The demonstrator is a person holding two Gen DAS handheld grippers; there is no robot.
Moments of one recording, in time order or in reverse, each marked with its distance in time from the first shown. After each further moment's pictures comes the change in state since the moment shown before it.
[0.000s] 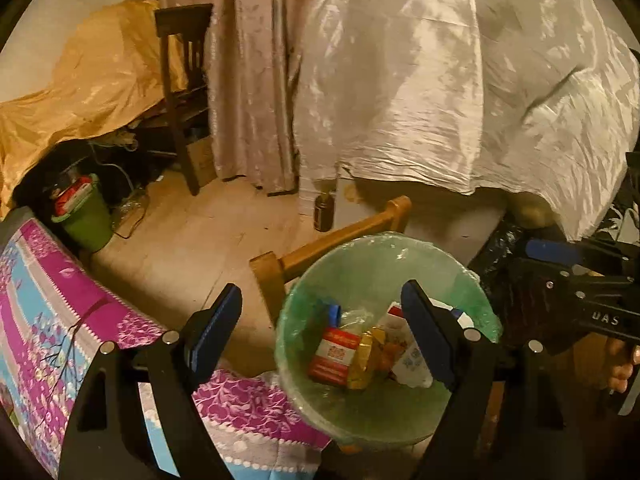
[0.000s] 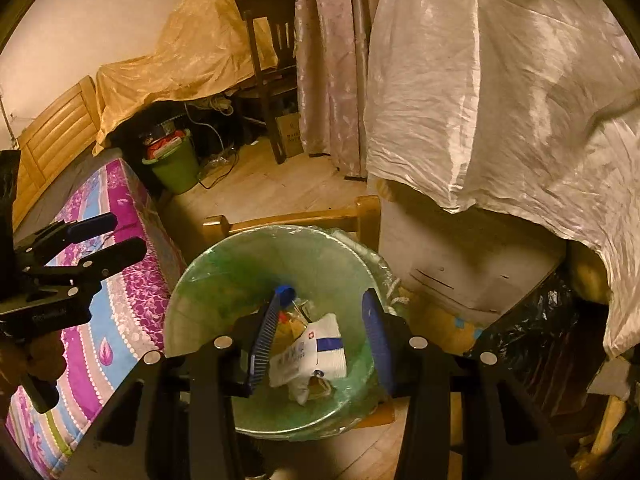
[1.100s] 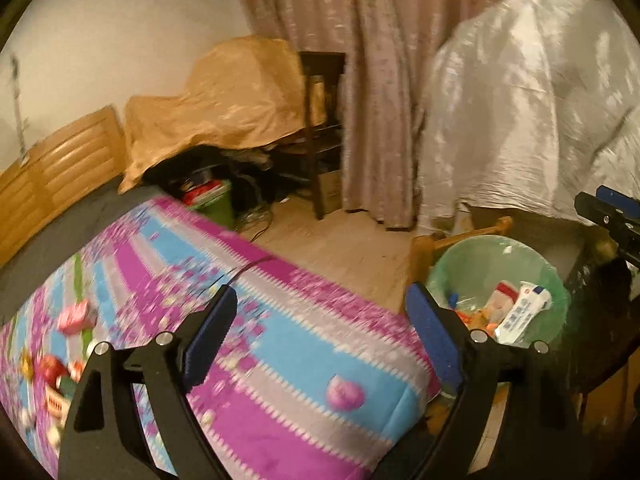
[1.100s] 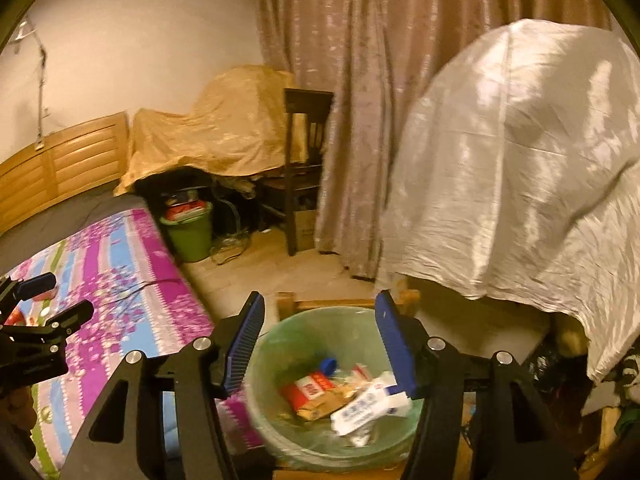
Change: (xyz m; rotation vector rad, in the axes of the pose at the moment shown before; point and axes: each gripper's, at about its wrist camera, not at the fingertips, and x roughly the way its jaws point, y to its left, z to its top) left arm -0.153 0.080 -0.117 -0.180 -0.195 0.399; right arm -0.096 0.148 -0.043 -0.152 -0.381 -0.033
